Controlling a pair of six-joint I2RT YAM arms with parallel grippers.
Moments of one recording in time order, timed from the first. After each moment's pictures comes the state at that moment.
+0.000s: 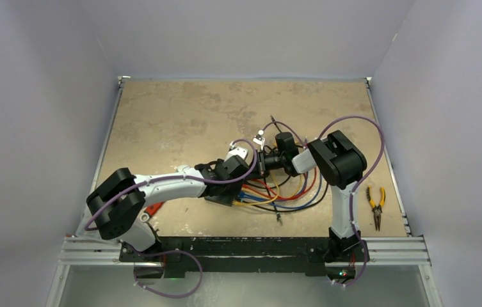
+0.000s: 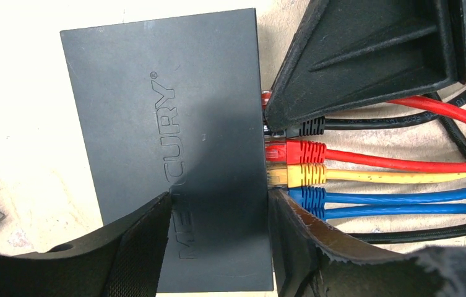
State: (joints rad) left arm -0.96 1.55 0.88 -0.38 -0.38 -0.50; right arm 0.45 2.09 0.84 0.58 -1.06 0.69
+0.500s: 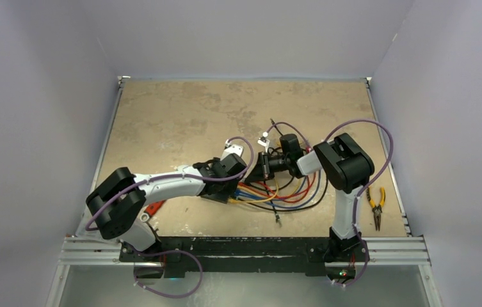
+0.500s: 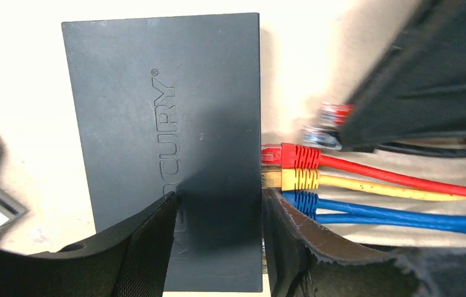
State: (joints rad) left arm -0.94 1.55 0.87 -0.37 -0.39 -0.52; right arm 0.43 2.01 0.77 0.53 -1.00 0.59
